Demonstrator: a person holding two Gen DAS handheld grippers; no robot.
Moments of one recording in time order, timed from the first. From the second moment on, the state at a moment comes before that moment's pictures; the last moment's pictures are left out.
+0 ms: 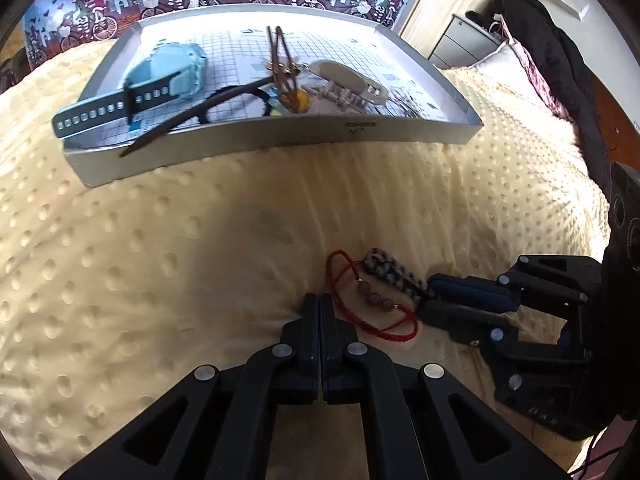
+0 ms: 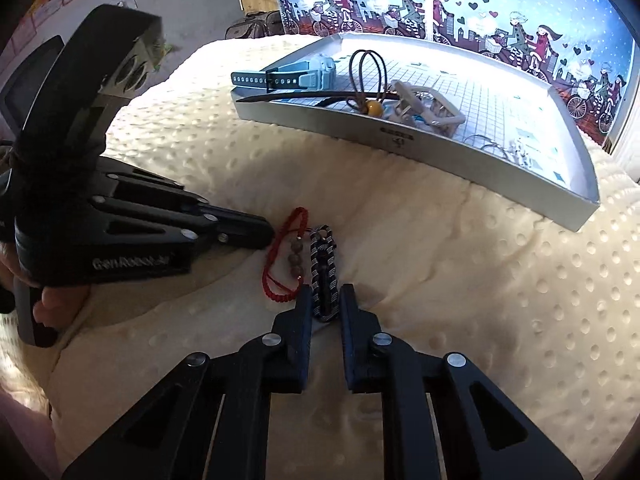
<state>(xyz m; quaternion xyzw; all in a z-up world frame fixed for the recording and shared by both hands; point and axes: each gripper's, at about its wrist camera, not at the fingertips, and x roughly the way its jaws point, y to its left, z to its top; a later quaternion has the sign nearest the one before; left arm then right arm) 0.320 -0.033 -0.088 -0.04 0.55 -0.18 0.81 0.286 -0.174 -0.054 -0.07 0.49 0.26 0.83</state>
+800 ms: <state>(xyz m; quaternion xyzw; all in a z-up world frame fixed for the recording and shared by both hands) 0.324 -0.030 -0.102 -0.16 0.57 -0.22 0.77 0.312 -0.210 -0.068 -0.01 0.52 0.20 0.83</state>
